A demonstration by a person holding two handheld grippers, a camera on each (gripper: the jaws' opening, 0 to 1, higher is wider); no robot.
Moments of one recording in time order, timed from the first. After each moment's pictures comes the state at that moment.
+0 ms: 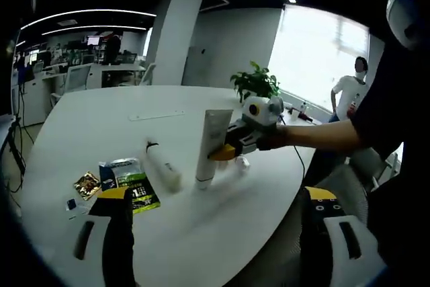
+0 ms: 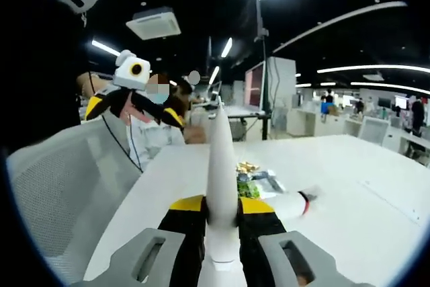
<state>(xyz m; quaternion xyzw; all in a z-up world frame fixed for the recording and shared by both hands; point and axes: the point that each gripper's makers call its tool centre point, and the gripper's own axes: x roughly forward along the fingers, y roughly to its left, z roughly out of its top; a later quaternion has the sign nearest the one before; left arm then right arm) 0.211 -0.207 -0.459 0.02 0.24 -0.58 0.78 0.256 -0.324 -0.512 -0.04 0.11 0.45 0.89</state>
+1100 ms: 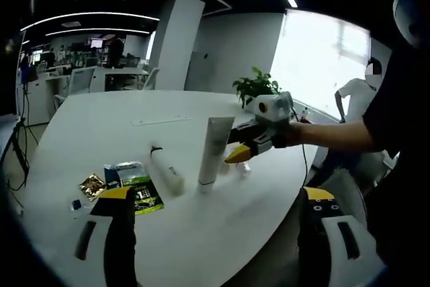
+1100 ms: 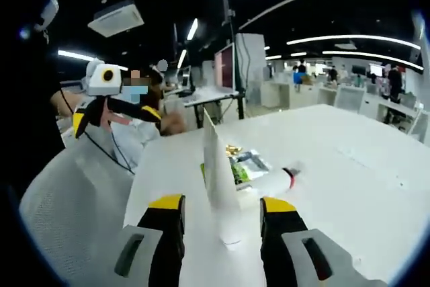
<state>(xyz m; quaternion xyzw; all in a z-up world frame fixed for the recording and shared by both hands) 0.212 -0.195 -0.448 0.01 0.23 -0.58 0.79 0.242 -0.344 -0.501 -0.02 0.21 0.35 0.91</state>
